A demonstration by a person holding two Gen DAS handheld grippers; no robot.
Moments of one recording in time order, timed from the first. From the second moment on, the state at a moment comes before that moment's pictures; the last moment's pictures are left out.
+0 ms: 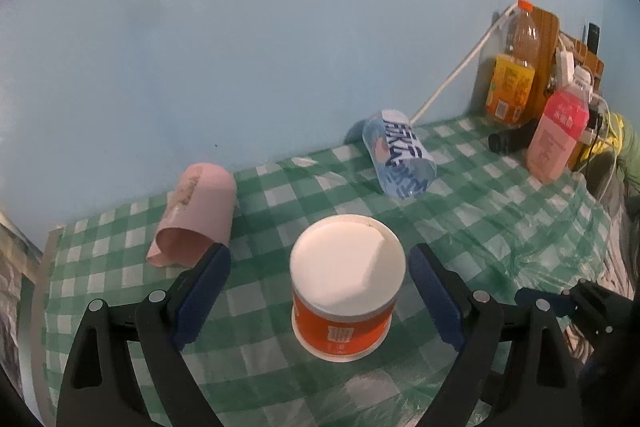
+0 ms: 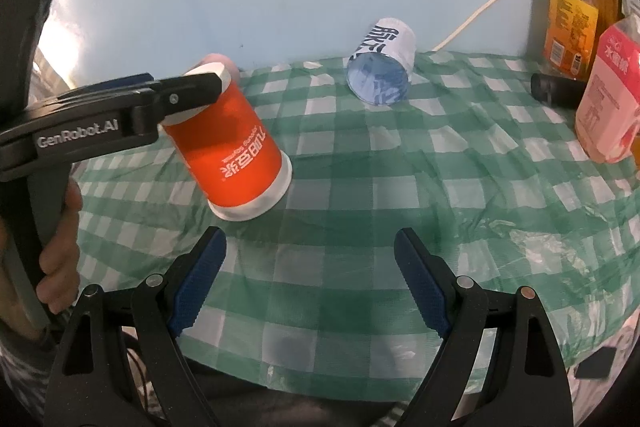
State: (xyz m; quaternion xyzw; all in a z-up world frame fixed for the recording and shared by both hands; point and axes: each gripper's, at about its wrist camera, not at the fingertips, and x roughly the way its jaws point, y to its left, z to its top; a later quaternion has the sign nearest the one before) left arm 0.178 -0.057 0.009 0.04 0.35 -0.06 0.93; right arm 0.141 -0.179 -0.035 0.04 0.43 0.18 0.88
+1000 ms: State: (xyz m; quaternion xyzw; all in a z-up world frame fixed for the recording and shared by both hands) left arm 0.025 -0.011 0.015 -0.01 0.20 -0.03 0.98; right arm 0.079 -0.170 0.023 -0.03 0.28 0.17 0.94
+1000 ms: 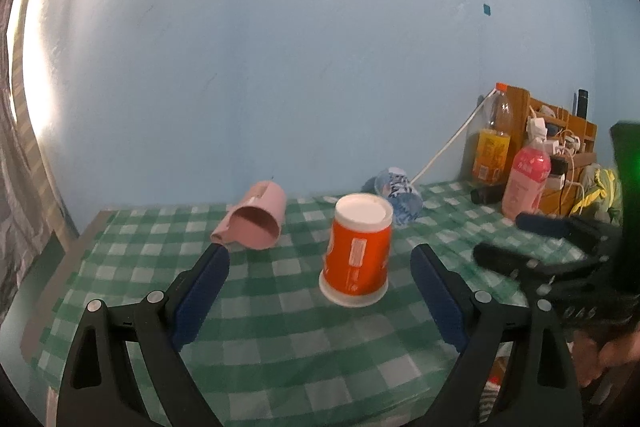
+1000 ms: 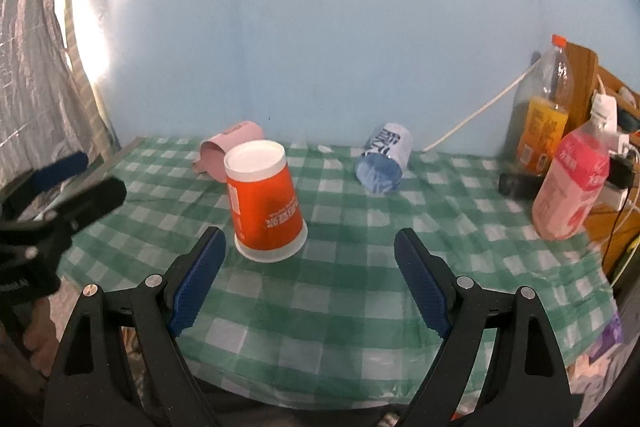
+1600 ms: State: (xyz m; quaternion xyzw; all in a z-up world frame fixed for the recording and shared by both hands) left arm 0.013 -0.002 0.007 -0.02 0.20 -0.03 0.98; right arm 0.061 -0.176 0.027 -0.02 0.26 0.15 0.95
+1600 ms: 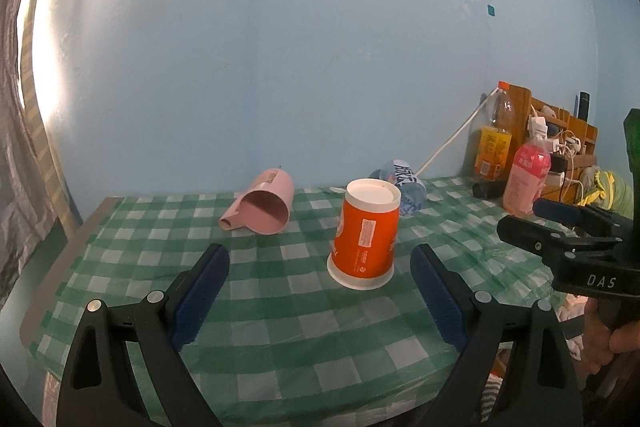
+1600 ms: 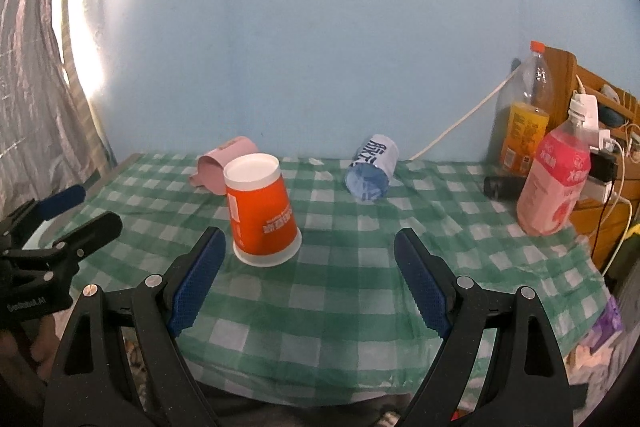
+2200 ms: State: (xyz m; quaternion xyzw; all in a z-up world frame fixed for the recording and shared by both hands) left arm 0.012 -0.002 0.009 -0.03 0.21 -0.03 0.98; right arm 0.062 -0.179 0.027 -0.01 0.26 0.15 0.95
